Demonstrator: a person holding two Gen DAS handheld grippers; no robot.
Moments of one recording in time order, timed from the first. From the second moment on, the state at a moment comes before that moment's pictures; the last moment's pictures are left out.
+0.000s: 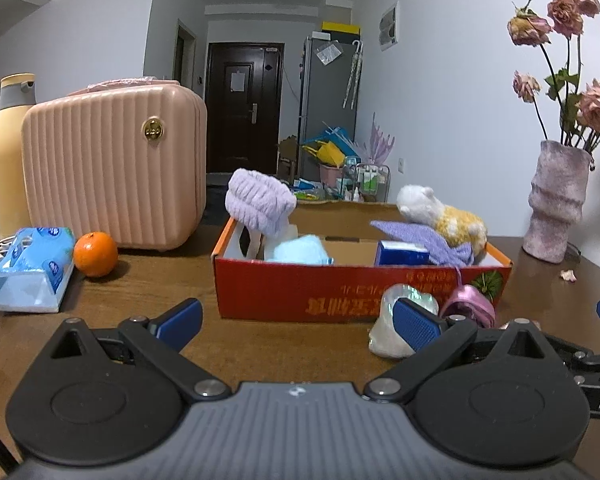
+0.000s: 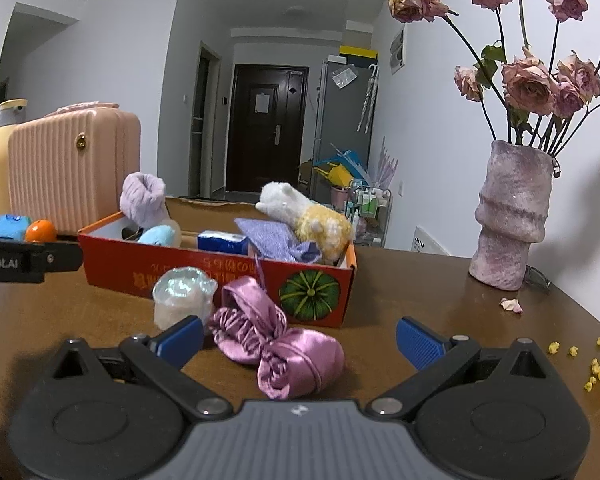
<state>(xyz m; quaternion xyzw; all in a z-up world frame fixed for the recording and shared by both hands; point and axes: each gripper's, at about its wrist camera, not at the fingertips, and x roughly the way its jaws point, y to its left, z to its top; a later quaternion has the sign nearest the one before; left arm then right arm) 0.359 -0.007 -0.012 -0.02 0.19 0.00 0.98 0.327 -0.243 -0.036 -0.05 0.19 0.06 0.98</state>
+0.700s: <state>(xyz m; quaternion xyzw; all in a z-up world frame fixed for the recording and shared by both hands) 0.357 -0.008 -0.026 -0.01 0.22 0.01 0.98 0.348 -0.243 -0.051 -0.05 0.23 0.06 0.97</state>
